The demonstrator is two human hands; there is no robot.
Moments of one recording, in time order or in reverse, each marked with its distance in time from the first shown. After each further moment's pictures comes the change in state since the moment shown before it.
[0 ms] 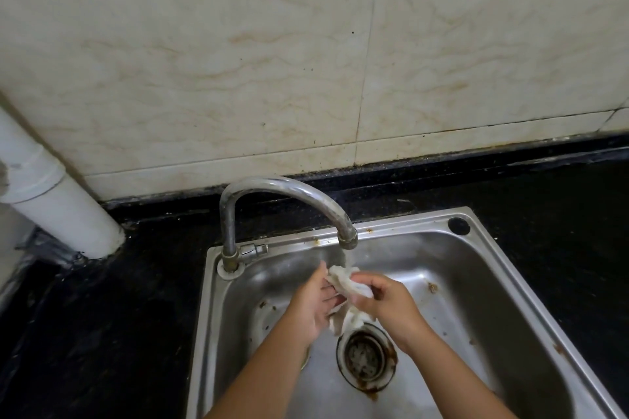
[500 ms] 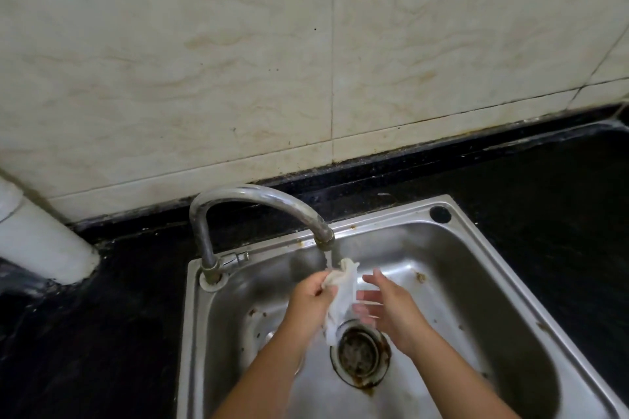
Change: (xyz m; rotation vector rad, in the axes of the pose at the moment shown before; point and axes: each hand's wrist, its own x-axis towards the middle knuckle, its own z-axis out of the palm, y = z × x) left_hand 0.010 -0.017 0.002 0.514 0.043 0.395; right_hand 0.000 0.005 -0.015 0.348 0.146 0.380
